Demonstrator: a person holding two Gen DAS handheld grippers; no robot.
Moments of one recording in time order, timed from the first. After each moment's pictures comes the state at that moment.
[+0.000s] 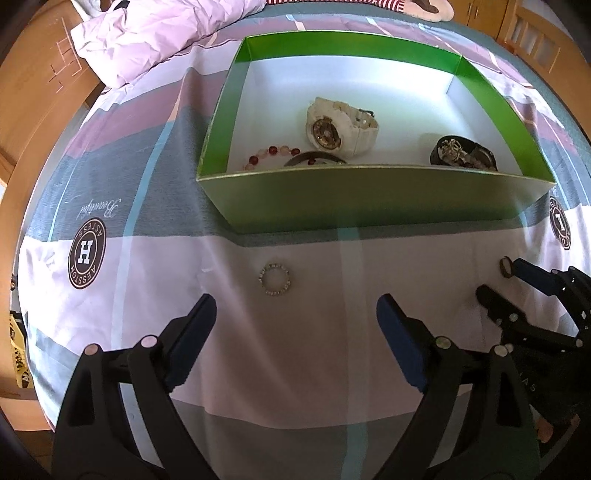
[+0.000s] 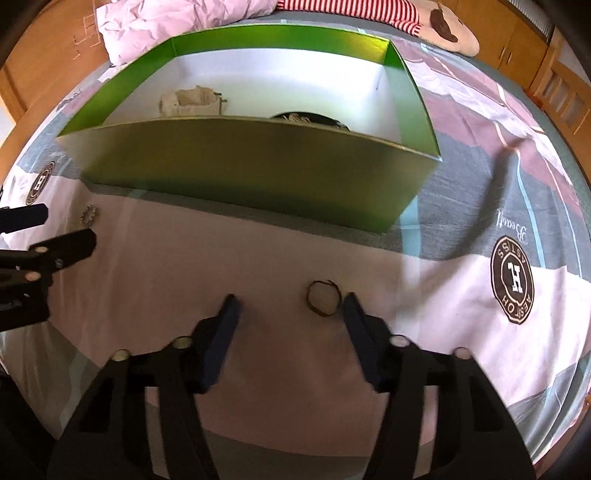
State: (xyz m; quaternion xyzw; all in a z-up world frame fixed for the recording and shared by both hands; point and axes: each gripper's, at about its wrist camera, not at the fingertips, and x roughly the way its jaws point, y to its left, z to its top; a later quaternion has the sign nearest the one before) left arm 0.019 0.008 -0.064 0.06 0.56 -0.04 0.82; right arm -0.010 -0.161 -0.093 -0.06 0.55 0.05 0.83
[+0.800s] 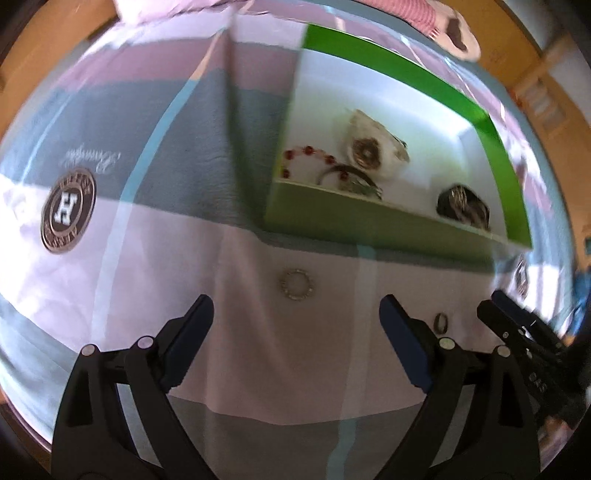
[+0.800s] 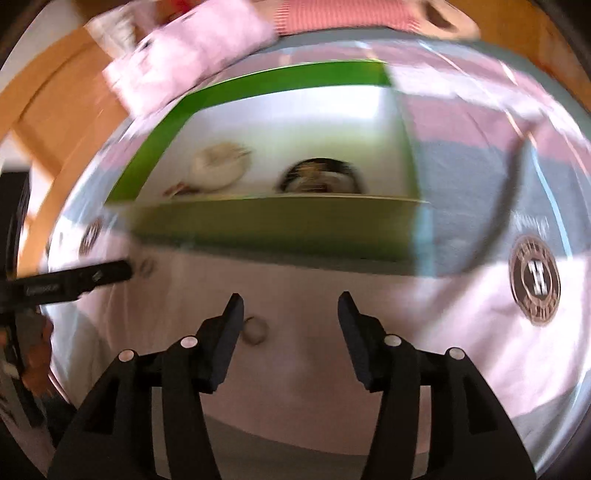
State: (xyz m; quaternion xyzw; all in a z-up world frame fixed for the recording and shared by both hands) left arm 0.041 0.071 -0.060 -0.11 0.60 -0.07 0.79; right arm -0.007 -0.204 -0.065 0.11 0.53 0.09 0.84
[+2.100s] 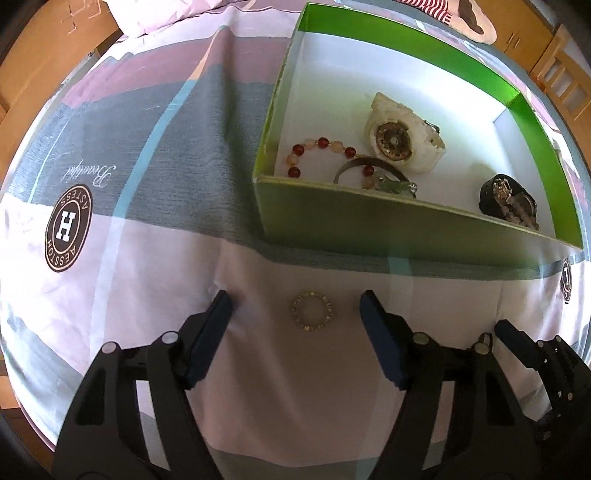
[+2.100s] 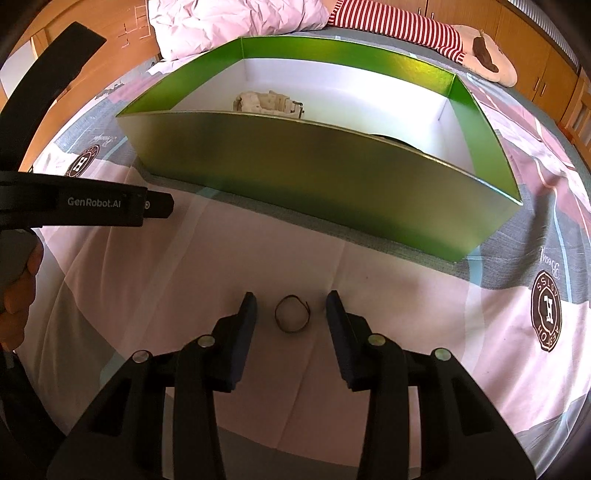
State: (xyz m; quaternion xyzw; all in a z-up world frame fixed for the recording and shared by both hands) left arm 0.060 0.039 -0.091 -0.02 0.59 -0.01 0.80; right arm -0.016 -0.126 -0.090 -0.07 0.52 0.12 0.84
